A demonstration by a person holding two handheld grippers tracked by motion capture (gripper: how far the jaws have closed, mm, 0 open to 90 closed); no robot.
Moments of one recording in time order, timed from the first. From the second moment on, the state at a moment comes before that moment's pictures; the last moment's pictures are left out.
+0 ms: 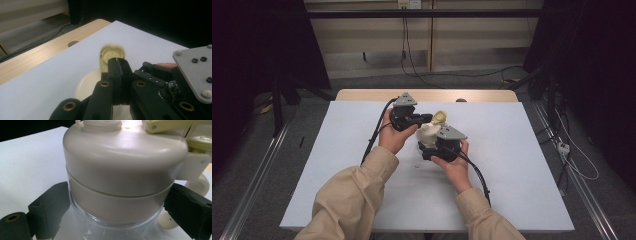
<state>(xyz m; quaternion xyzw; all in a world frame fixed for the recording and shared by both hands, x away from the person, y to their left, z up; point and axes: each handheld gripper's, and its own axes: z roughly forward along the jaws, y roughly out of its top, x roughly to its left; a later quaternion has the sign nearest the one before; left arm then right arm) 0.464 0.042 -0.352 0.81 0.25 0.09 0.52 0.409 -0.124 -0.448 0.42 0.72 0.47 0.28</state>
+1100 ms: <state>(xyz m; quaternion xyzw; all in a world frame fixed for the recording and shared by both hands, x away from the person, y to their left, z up) 0.461 0.050 -0.348 0.81 0.26 0.09 0.52 0.406 -0.125 -0.447 0.43 0.73 0.46 0.27</state>
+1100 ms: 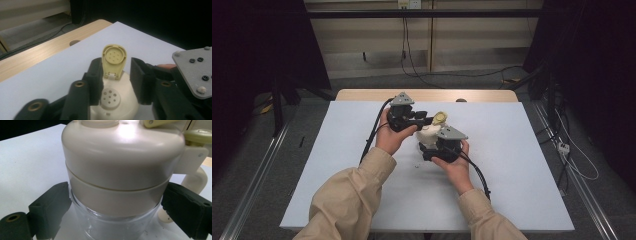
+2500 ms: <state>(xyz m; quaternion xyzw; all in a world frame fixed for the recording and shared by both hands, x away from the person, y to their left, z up) 0.434 0.112 -0.373 0.80 0.29 0.09 0.51 0.368 -0.165 -0.432 0.42 0.73 0.48 0.23</state>
